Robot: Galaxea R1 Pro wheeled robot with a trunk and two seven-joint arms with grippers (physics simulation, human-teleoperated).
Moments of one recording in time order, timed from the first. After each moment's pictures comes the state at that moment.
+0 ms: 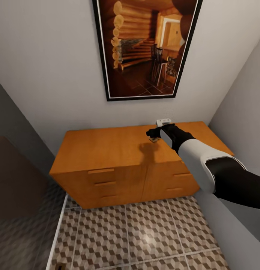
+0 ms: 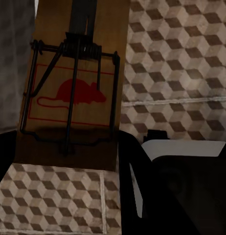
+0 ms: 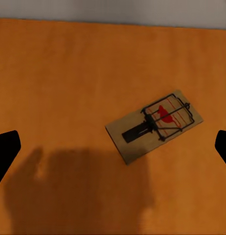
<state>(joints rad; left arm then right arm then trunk) -0.33 0.07 -0.25 0.07 0.30 -0.53 0.07 -1.51 0.12 0.15 -0.13 -0.05 0.39 -0.01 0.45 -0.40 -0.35</state>
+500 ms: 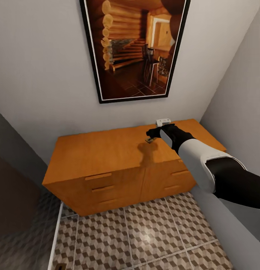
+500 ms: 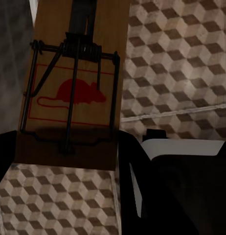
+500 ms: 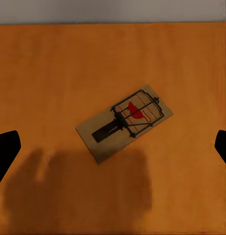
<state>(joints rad) -0.33 0.07 -0.25 0.07 0.30 -0.53 0.06 -1.51 0.12 0.15 -0.13 -0.05 0.39 -0.01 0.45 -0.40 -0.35</state>
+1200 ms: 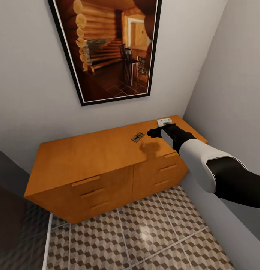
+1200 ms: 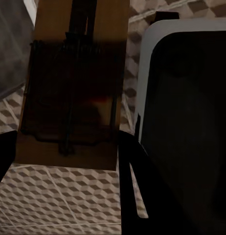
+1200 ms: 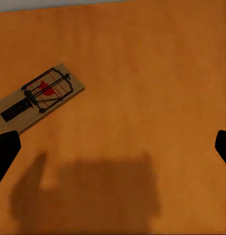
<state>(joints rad) -0.32 0.07 -0.25 0.08 0.29 -0.08 0.07 -1.51 0.11 0.15 -0.13 -0.06 0.39 -0.01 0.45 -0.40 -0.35</state>
